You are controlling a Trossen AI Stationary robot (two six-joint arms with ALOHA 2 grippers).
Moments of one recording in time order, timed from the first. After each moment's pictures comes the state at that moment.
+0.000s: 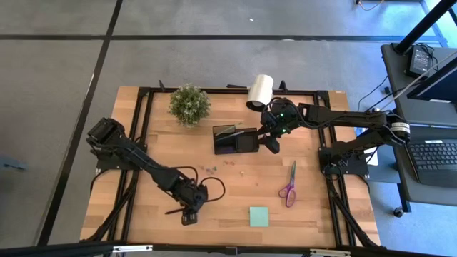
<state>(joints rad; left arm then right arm) -0.54 1.70 1.01 -0.42 0.10 -0.79 -0.26 1.29 0.91 -0.37 -0.35 0.14</state>
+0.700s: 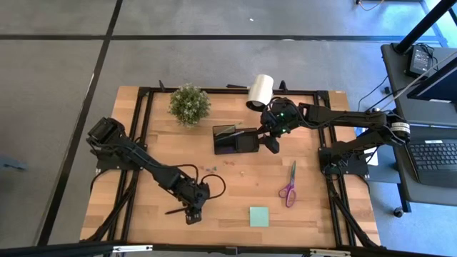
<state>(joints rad) -0.52 1.70 1.01 -0.38 0.10 -0.89 -0.26 1.29 0.91 -0.35 -0.35 0.12</state>
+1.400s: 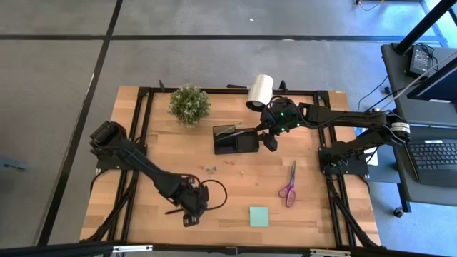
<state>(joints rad) -0.58 1.75 1.21 -0.72 -0.05 -0.83 -0.27 1.29 0.91 -0.34 -0.26 0.12</state>
